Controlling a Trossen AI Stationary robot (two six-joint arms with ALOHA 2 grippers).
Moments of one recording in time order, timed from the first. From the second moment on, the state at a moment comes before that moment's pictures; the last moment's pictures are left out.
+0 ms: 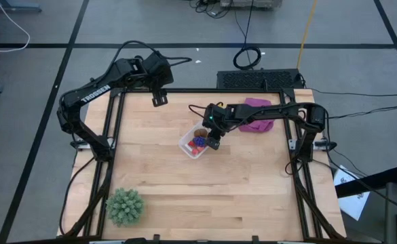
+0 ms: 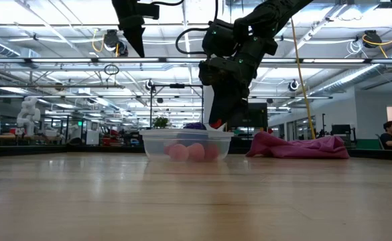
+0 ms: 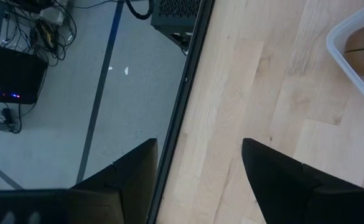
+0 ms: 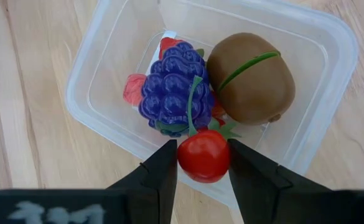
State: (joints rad) left arm 0.52 1.57 1.76 -1.21 -0.27 0.40; right arm -0.25 1.82 1.25 -0.51 -0.24 0.20
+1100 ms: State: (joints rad) left arm 0.52 1.57 1.76 -1.17 -0.26 0.41; right arm -0.25 1.82 1.19 -0.45 -0.24 0.15
